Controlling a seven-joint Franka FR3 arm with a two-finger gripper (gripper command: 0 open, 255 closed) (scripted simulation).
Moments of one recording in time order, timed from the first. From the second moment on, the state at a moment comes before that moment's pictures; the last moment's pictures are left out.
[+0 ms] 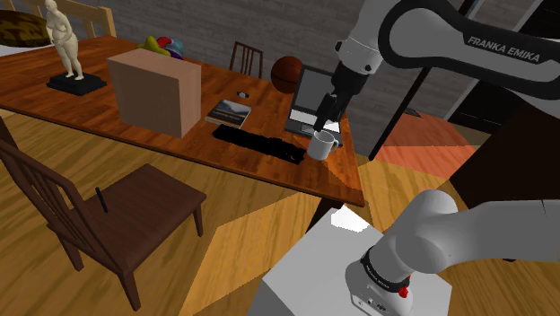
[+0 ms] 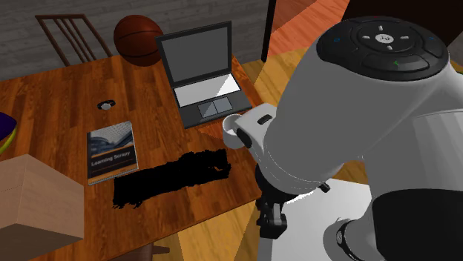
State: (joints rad) arm 0.01 -0.75 0.04 -2.35 0.04 1.69 -0.06
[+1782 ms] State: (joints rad) arm -0.11 -0.18 -0.37 -2.33 -0.06 2.19 -0.58
